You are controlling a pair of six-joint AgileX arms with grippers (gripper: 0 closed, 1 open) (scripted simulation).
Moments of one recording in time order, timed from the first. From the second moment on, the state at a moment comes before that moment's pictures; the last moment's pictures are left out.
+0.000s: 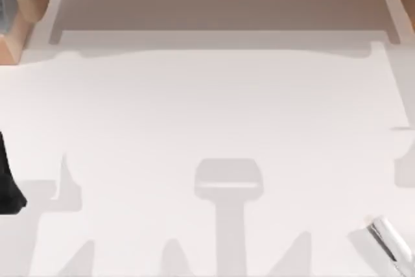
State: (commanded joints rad) left arm 0.00 0.00 0.00 0.00 0.00 0.00; right arm -0.15 0.35 0.34 -0.23 0.01 0.00
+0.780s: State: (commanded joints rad) left arm 0.00 0.00 0.00 0.00 0.00 0.00; right arm -0.39 1.58 1.59 -0.92 0.02 -0.09
